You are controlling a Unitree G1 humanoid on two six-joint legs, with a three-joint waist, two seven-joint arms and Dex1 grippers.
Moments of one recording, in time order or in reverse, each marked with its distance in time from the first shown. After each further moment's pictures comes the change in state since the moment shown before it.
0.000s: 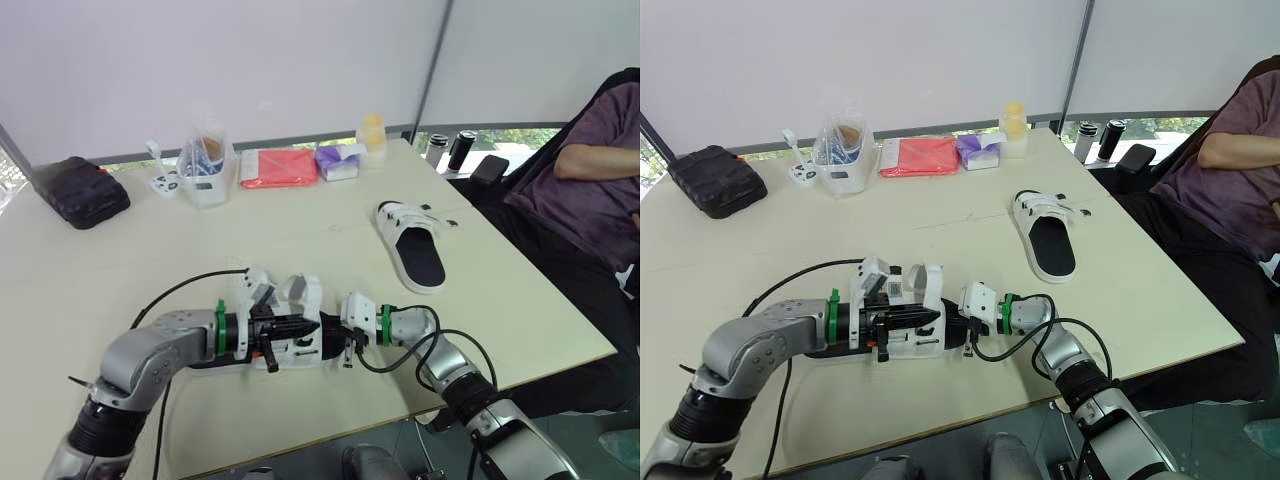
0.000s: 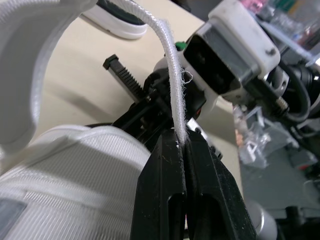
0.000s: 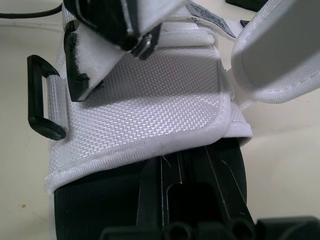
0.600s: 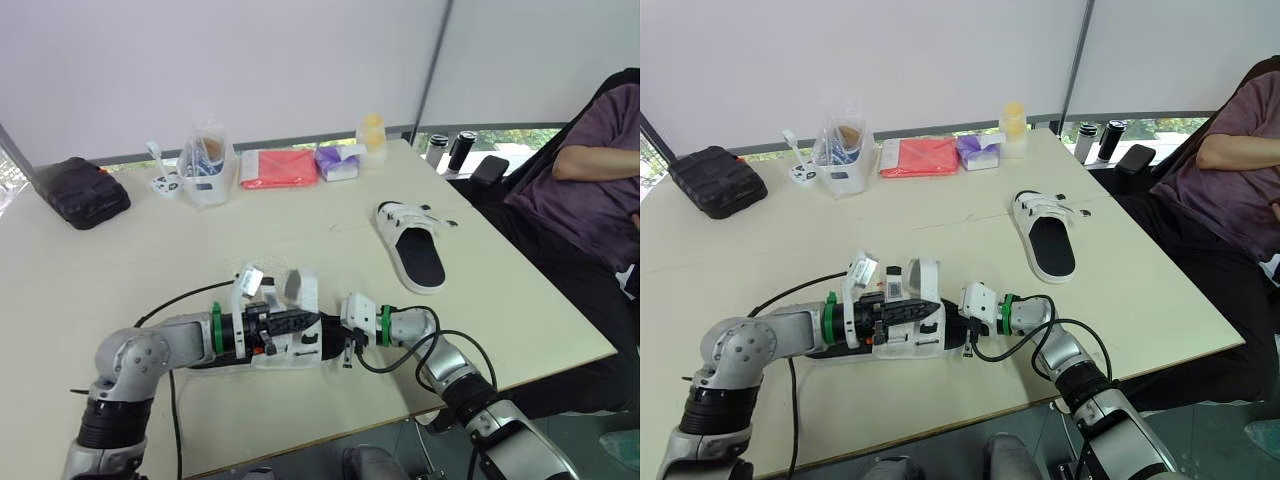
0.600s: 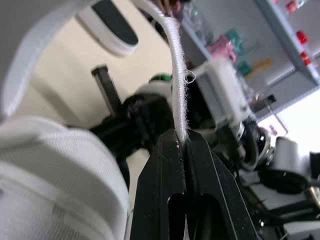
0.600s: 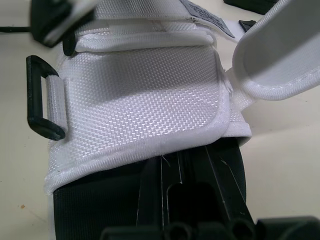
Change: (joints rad) left arm 0.020 -0.054 0.117 0.058 -0.203 0.189 0.127; right arm 0.003 0.002 0.000 0.000 0.000 0.000 -0.004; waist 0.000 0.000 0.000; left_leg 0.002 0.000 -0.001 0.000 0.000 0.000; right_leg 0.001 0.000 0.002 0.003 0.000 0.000
